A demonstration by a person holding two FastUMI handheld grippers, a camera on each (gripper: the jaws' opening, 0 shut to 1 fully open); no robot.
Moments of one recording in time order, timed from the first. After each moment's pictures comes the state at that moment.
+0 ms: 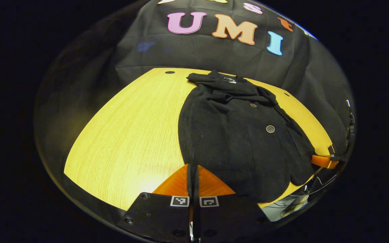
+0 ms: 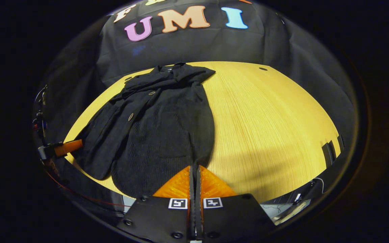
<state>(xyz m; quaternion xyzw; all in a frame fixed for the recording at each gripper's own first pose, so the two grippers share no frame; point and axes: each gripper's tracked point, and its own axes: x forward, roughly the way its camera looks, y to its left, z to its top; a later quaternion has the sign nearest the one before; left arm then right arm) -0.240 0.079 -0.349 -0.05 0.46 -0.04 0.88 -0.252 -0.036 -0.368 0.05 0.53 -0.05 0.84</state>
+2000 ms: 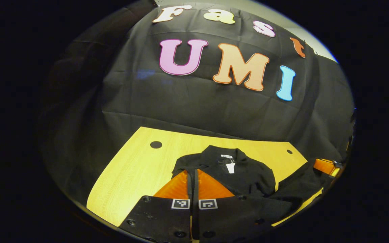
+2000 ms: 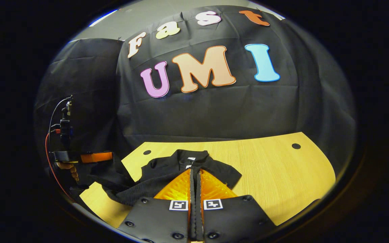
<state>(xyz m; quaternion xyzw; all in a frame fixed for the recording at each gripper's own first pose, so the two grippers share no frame) 0.071 0.053 -0.232 -0.08 0.30 -0.04 0.95 0.065 -0.066 -0.219 0.09 0.31 0.04 0.95</state>
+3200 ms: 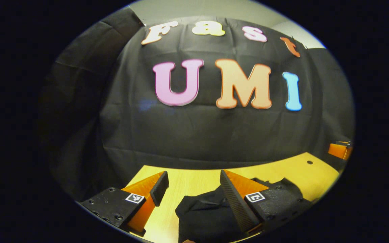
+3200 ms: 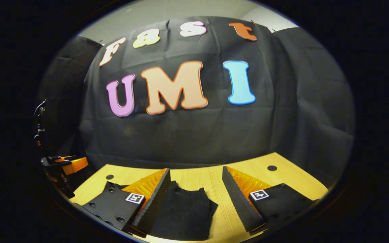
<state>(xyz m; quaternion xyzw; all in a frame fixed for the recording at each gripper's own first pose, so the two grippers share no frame) 0.159 0.068 -0.184 0.00 0.16 -0.01 0.99 0.137 -0.111 -0.172 0.05 0.21 -0.11 0.97</state>
